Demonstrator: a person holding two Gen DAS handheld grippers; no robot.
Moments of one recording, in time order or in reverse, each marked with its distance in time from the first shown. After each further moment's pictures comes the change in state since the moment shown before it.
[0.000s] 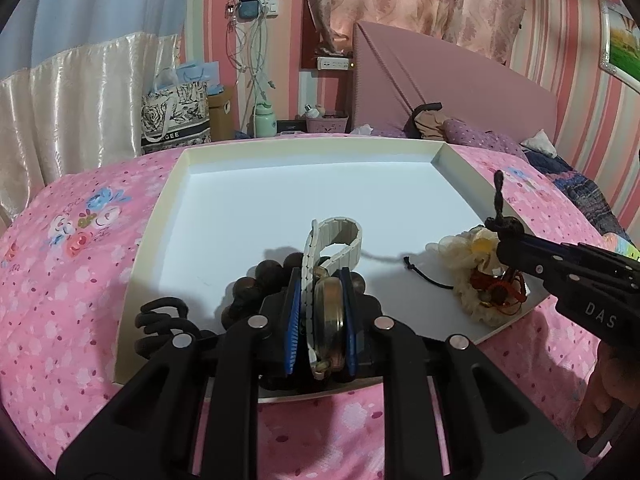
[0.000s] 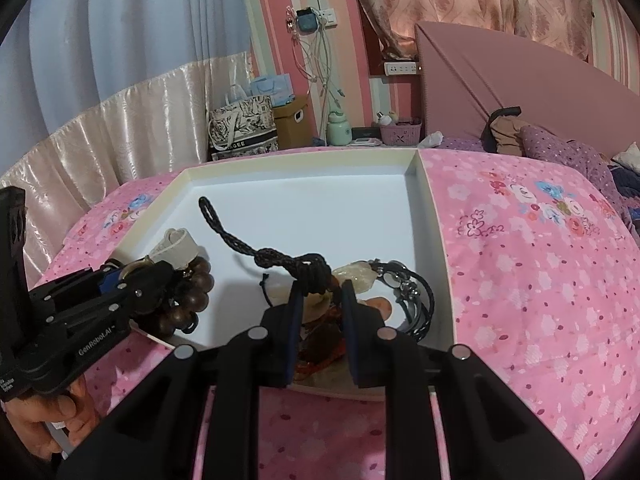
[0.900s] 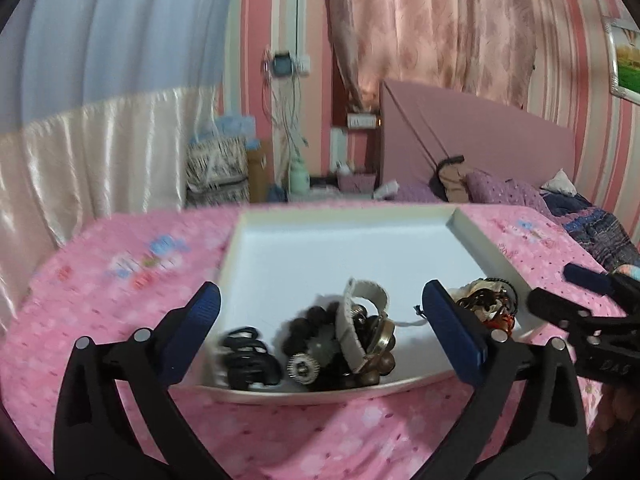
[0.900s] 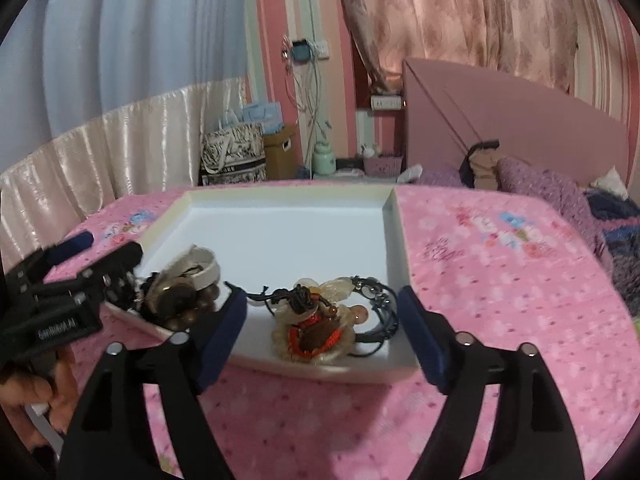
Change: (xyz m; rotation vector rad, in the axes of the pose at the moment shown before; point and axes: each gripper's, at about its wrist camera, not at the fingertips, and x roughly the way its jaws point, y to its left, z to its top) left arm -0.079 0.008 0.007 -0.015 -0.215 0.120; right arm -0.071 0.014 -0.003 -0.062 -0.144 -0.079
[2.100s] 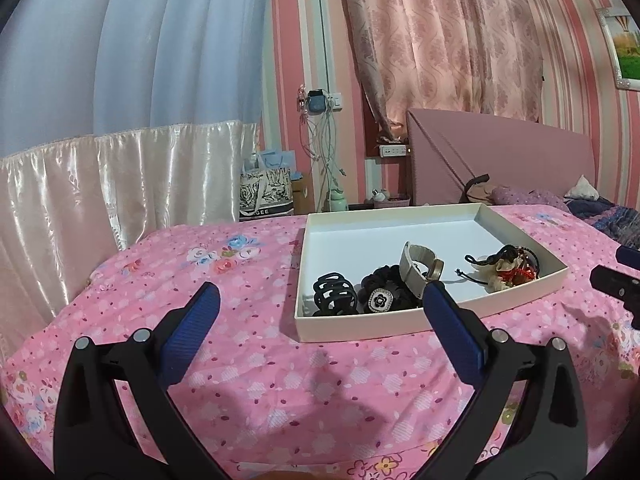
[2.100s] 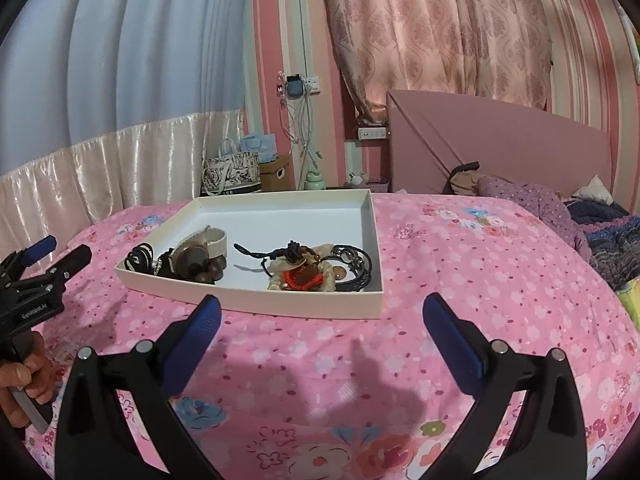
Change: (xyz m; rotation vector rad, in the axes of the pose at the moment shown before) left arm -0.076 0.041 -0.057 0.023 -0.141 0.124; right arm -0.046 -0.005 -0.060 0.008 -0.109 -0.029
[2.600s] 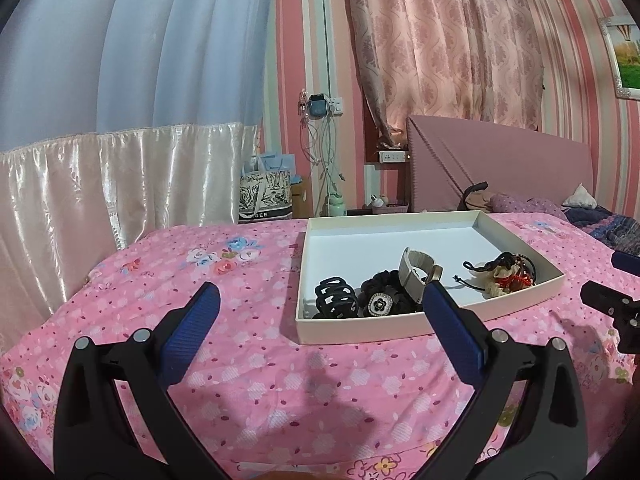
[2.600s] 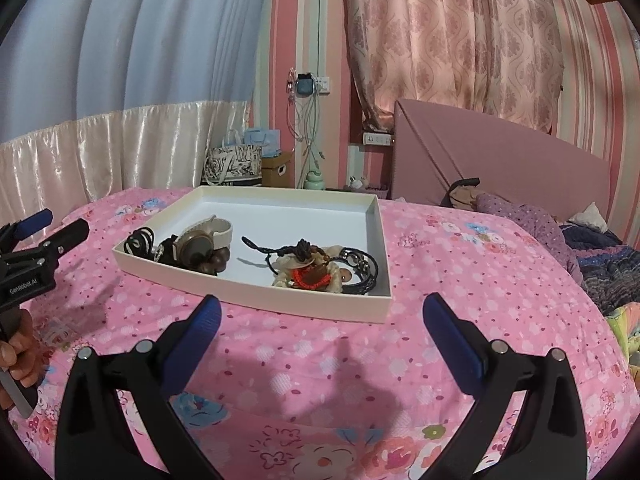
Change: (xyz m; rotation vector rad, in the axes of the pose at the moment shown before) left arm -0.003 0.004 0.001 -0.023 -0.008 -0.009; right arm -0.004 0.014 0.001 -0.070 -0.006 -0.025
